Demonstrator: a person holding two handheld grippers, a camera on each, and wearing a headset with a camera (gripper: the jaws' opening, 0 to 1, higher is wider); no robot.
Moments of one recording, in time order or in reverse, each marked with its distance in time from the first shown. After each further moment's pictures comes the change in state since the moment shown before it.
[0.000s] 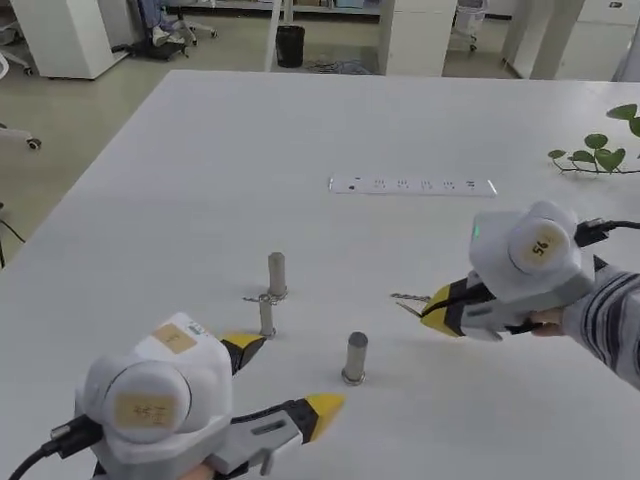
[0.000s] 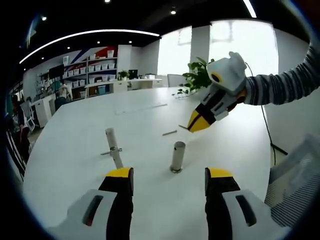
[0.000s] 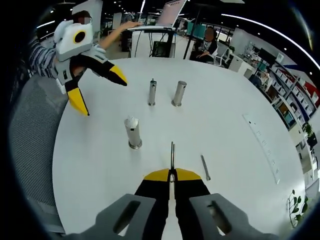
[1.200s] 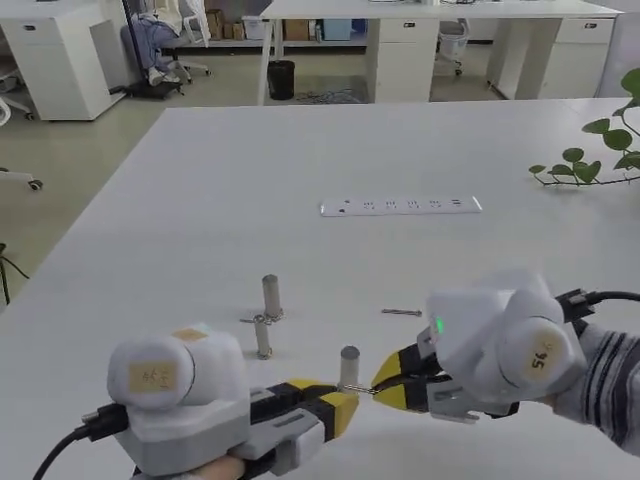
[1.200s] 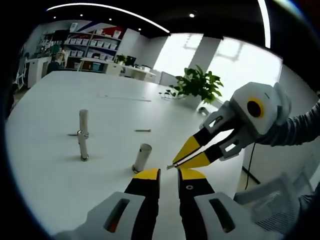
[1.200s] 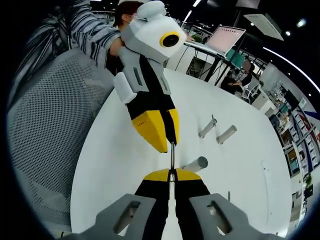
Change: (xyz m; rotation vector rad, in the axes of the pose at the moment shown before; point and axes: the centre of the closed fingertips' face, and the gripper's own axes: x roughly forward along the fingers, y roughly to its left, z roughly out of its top) left arm 0.006 -0.048 0.009 -0.296 0.011 -0.179; right arm -0.010 0.095 0.043 -0.330 -0.116 0.119
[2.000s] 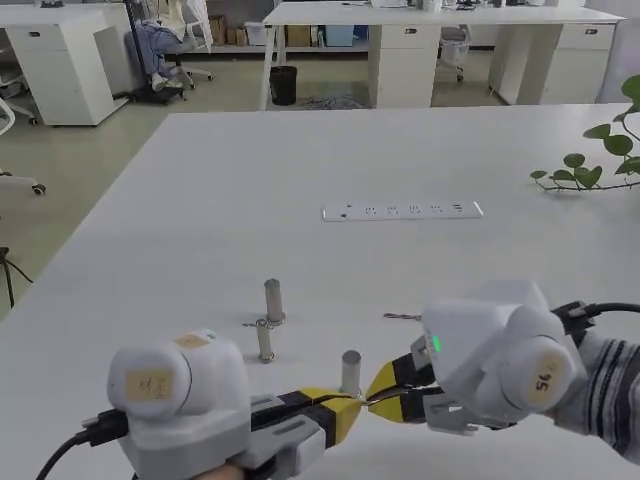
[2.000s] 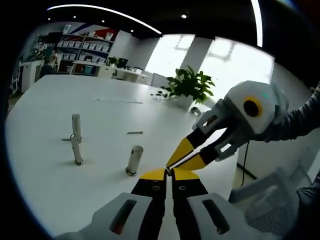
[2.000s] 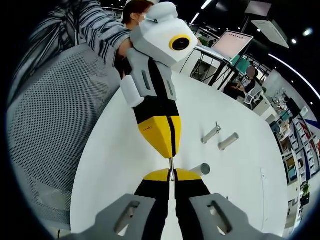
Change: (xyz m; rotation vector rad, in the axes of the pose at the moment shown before) left arm -0.001 -0.011 0.002 0.080 -0.001 -0.069; right arm -0.002 0.003 0.008 -0.046 -0.008 0.005
